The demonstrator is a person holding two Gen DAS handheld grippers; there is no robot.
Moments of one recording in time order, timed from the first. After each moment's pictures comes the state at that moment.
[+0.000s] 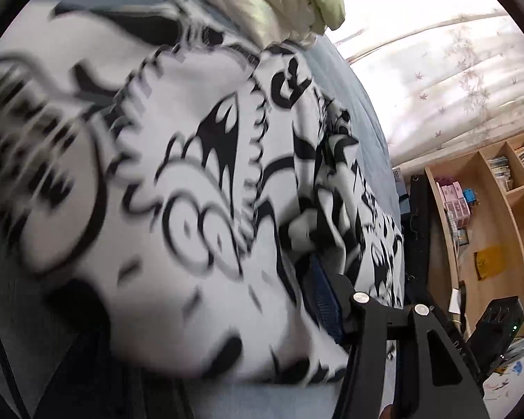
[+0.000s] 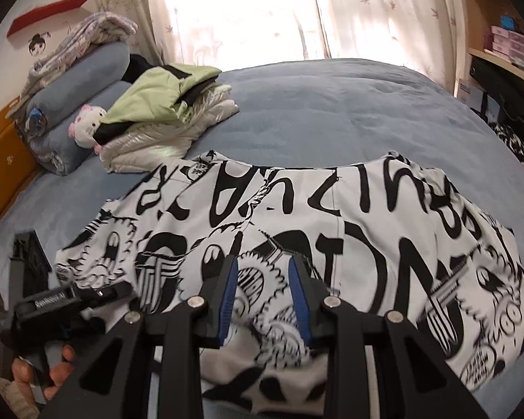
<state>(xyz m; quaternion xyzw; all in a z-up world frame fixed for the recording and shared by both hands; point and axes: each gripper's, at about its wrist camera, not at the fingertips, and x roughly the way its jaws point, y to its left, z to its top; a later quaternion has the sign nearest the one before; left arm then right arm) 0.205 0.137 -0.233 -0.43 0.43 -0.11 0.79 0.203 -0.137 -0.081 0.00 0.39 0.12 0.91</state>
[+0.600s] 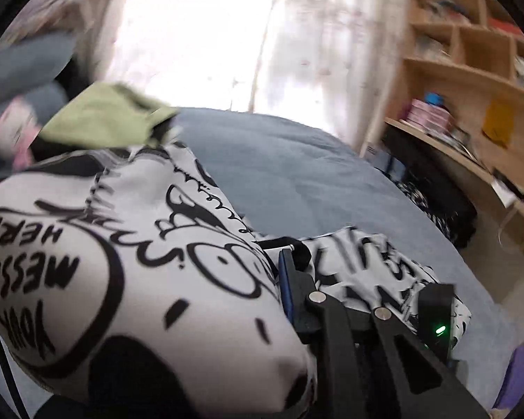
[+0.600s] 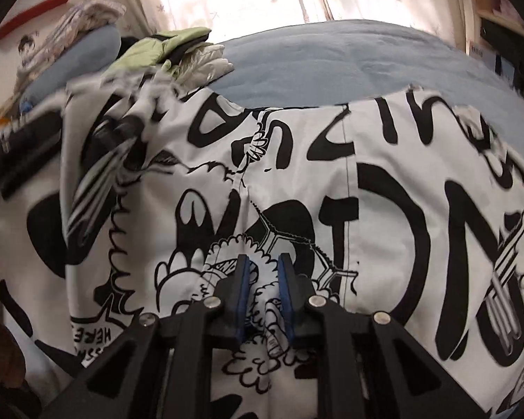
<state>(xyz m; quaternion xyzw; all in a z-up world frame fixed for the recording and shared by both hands) 0.214 -0.009 -0.079 -0.09 0.26 -0.15 0.95 0.213 -0.158 -0.147 0.08 0.45 0.15 0.88</state>
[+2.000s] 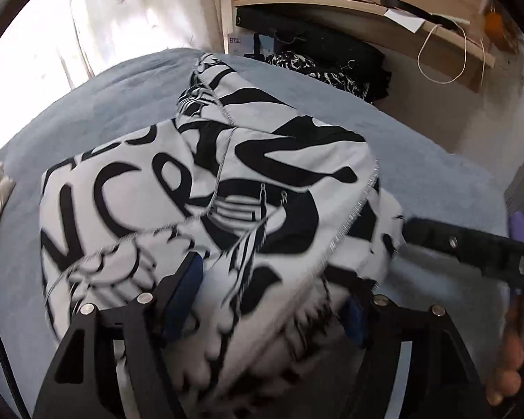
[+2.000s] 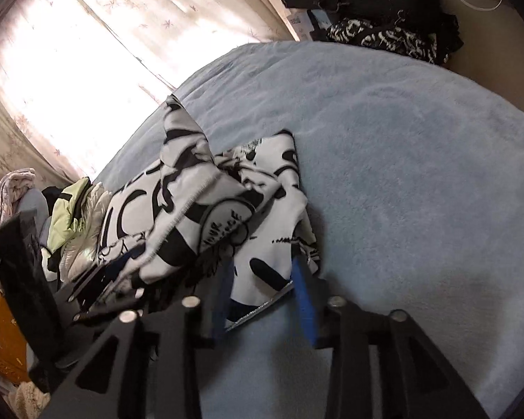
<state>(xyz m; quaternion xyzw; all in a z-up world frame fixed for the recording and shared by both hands) 0.180 -0.262 -0.120 0.13 0.38 -0.34 0.85 0.080 -0.436 -0.092 0.28 0.37 -0.05 0.88</state>
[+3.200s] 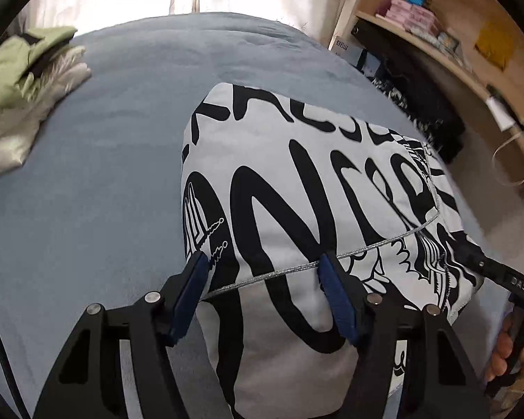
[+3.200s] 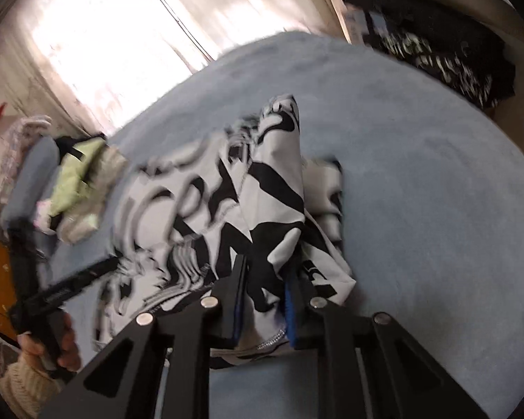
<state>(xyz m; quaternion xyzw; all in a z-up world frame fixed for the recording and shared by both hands) 0.240 -0.138 -0.127 -0.02 0.45 -0.21 0.87 0.151 -0.435 -0.091 0.20 0.44 0.00 0.87</state>
